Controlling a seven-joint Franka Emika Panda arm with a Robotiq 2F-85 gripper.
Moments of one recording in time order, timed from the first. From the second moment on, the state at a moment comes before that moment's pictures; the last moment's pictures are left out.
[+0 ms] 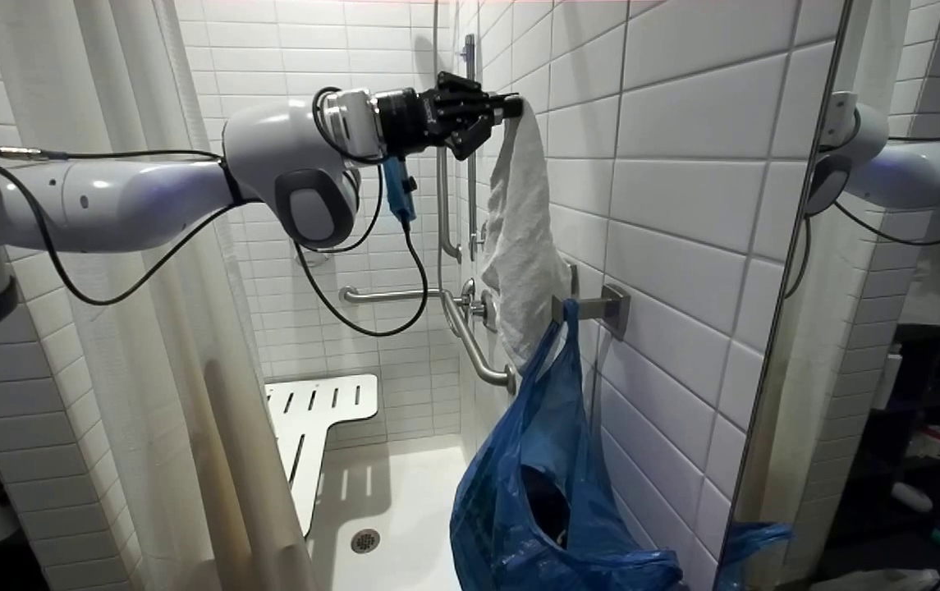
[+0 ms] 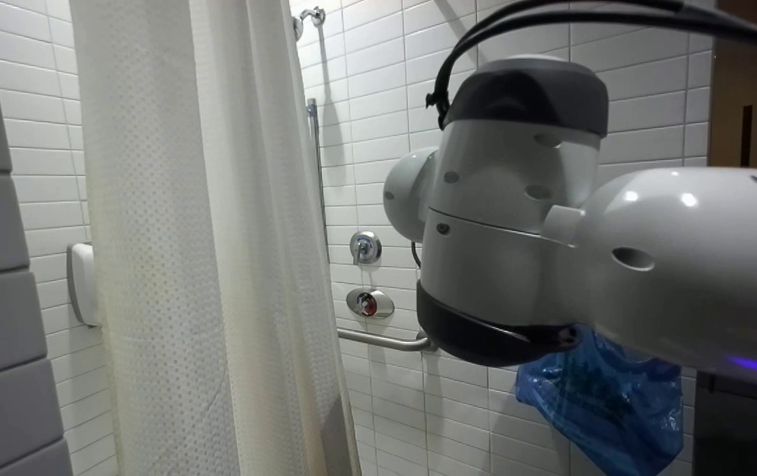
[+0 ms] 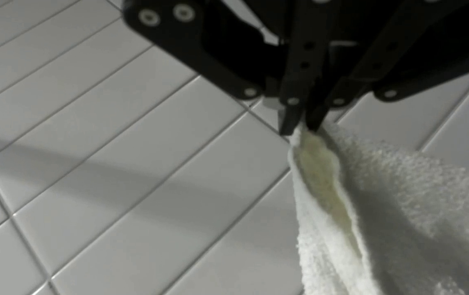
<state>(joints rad) 0.97 1.36 -1.68 -2.14 1.65 3.32 0.46</state>
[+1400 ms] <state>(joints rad) 1.08 1.44 -1.82 -2.25 1.81 3.22 0.43</state>
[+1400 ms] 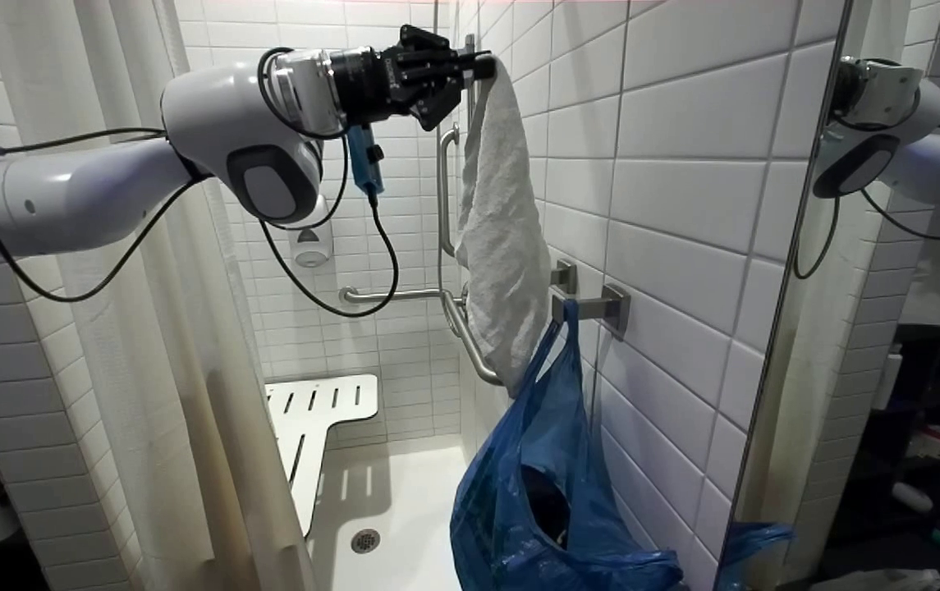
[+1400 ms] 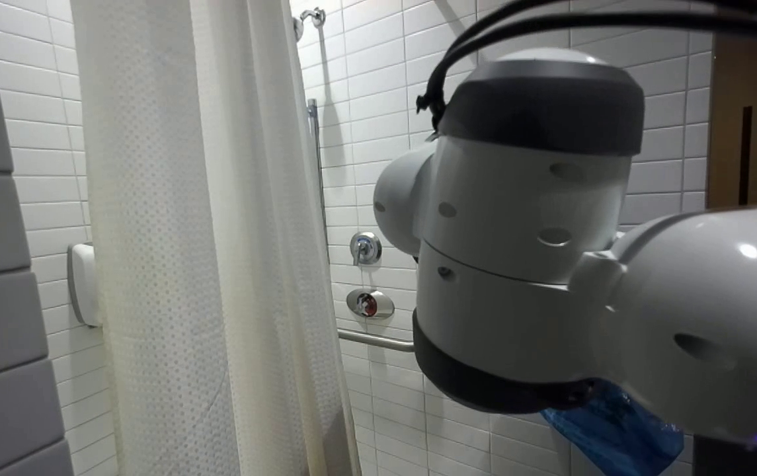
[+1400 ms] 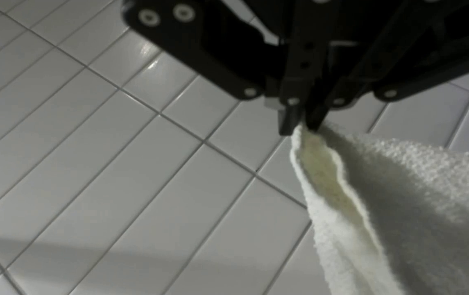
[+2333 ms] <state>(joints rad) 1.10 1.47 -1.86 -2.27 2.24 3.18 0.04</state>
